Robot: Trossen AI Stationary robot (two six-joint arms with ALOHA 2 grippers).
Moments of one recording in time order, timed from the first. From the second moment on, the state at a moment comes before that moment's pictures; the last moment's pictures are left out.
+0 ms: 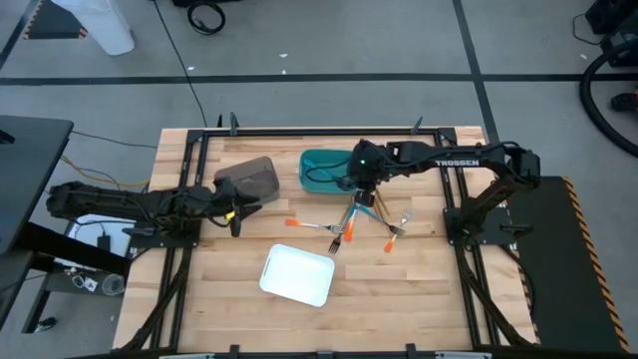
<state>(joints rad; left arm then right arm) -0.02 0.56 0.23 0.01 -0.27 -0.38 -0.27 1.52 1.11 -0.65 0.05 -0.03</state>
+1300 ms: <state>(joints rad) 0.04 0.91 0.54 -0.23 -0.26 -0.23 -0.02 1.52 1.11 -0.81 0.23 0.27</state>
